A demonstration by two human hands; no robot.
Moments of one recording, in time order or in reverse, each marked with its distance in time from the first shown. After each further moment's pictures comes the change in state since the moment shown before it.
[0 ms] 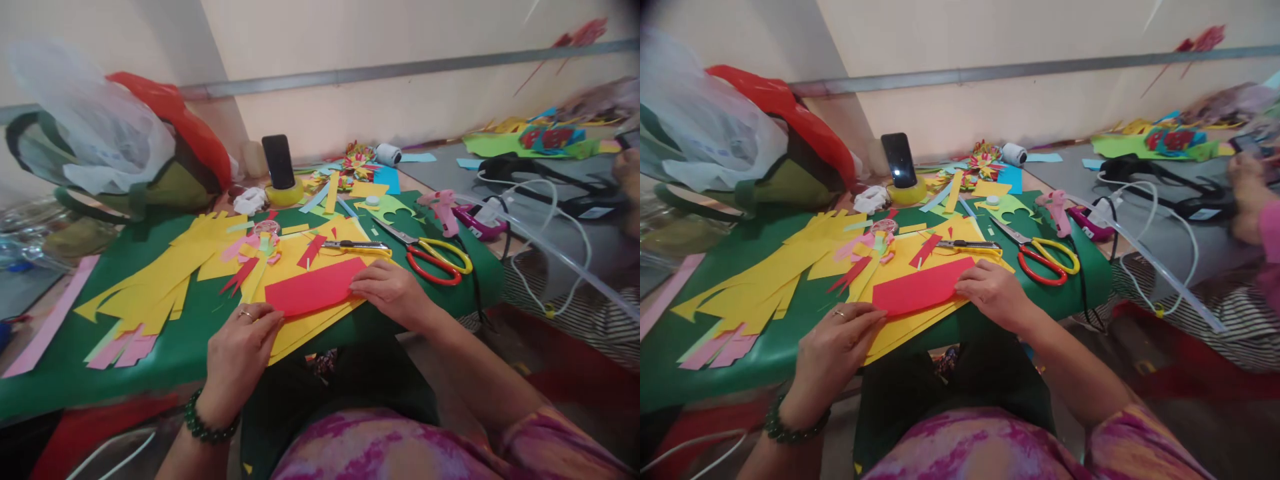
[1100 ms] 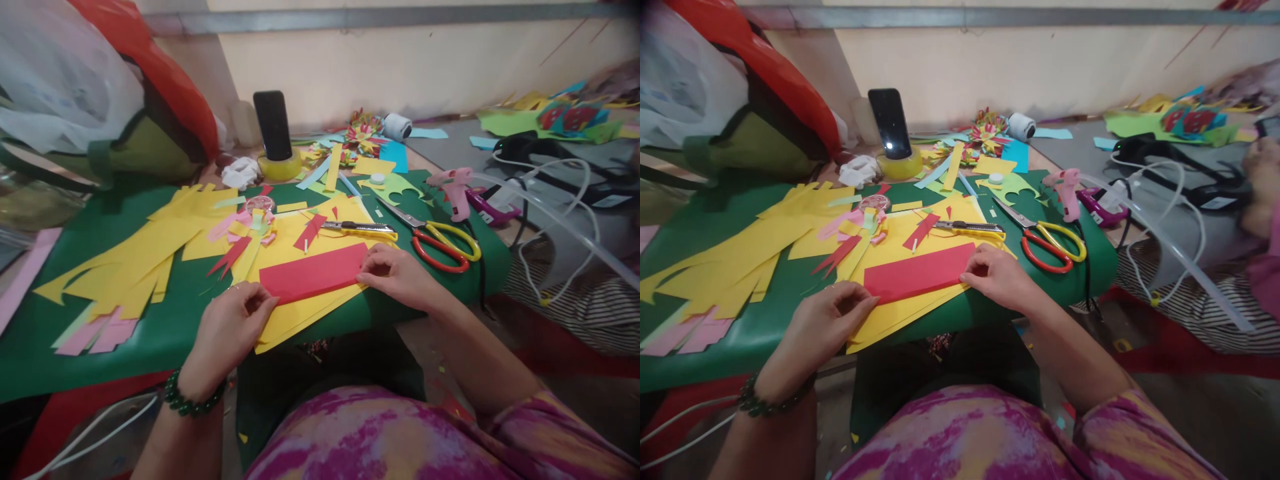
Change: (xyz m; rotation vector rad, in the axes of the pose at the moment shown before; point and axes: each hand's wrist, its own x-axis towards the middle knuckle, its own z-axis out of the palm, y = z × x) left_hand 0.023 -0.003 -0.005 -0.313 -0.404 -0.469; right_hand 0.006 -0.003 -0.008 0.337 -0.163 0.540
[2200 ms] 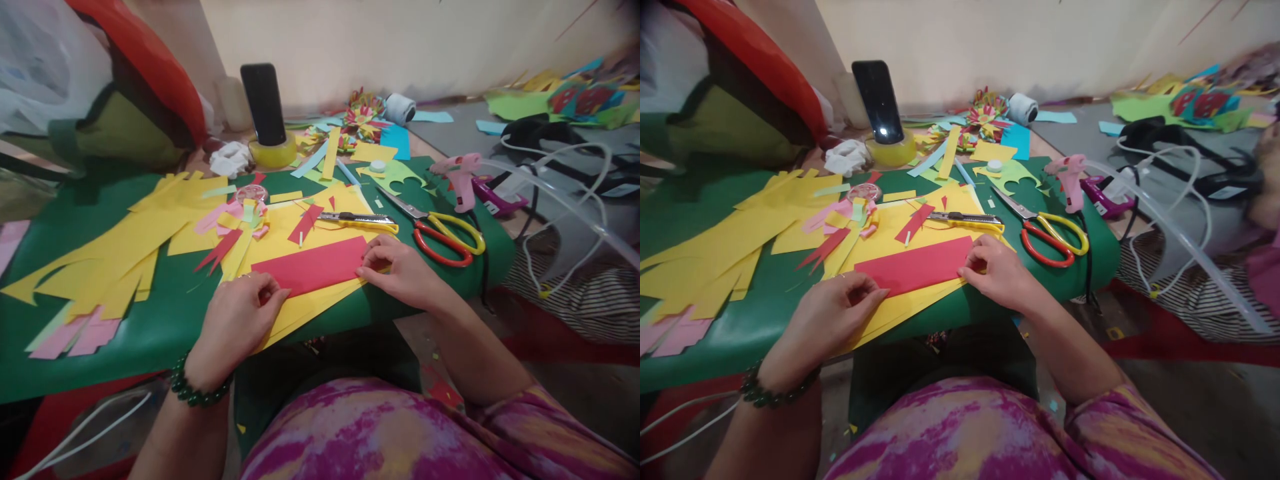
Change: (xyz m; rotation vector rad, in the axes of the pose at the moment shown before) left_hand 0.012 0.024 0.004 0.159 -0.089 0.048; right_hand -0.005 0.003 0.000 -0.055 0.028 0.007
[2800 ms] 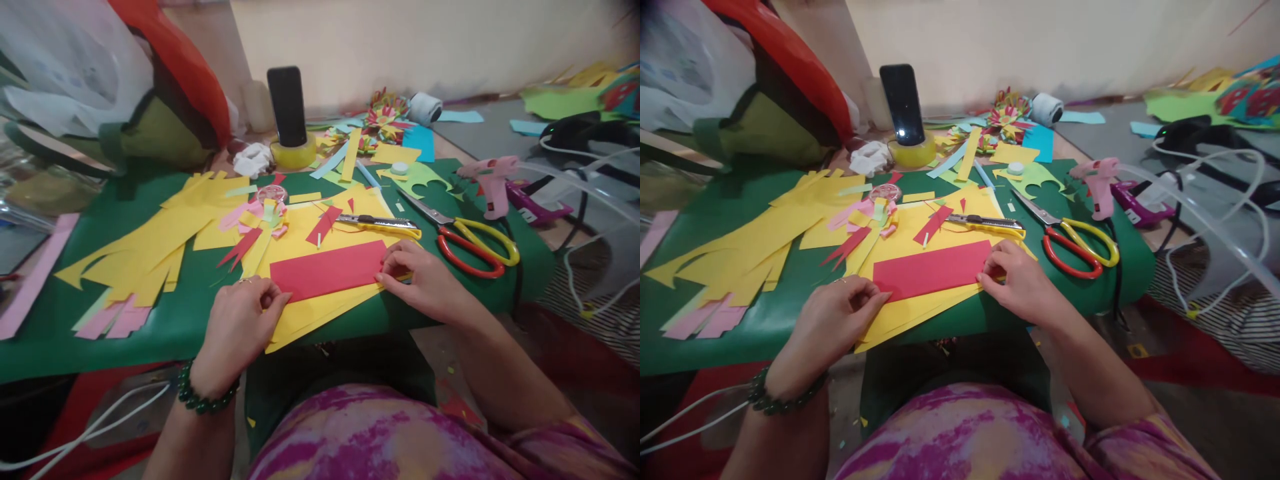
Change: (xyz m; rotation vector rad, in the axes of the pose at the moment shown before) left_hand -0.013 -0.017 -0.001 0.055 0.076 -0.025; right_hand -0.002 0.003 0.001 -0.072 -0.003 -0.079
